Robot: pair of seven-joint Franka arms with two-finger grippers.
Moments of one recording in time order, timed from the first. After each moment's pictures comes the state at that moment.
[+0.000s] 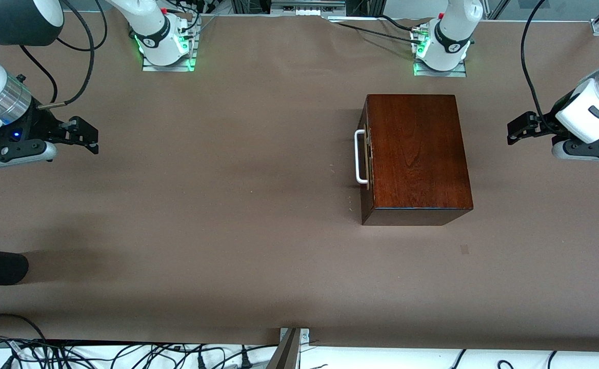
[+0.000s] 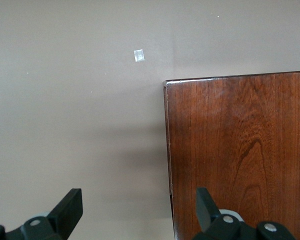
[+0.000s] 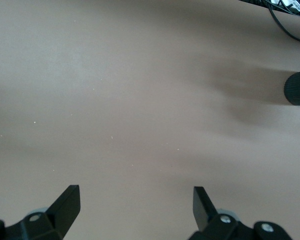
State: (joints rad) left arm -0.03 0.07 -0.03 -1.59 0.02 1.57 -0.01; right arm 0.20 0.08 -0.09 -1.61 -0.02 1.76 -0.10
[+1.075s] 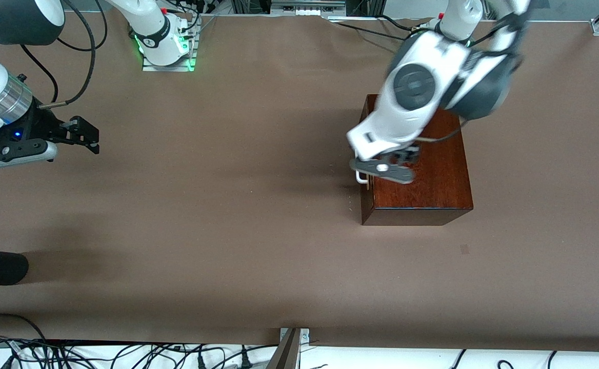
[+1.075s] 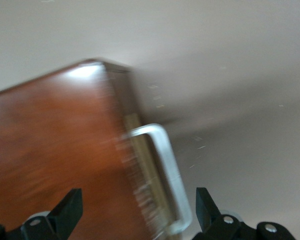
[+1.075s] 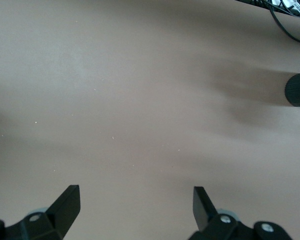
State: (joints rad) left arm -0.56 0.43 -0.05 -1.52 0.02 1.82 -0.30; right arm 0.20 0.08 -0.09 -1.61 -0.02 1.76 -0.10
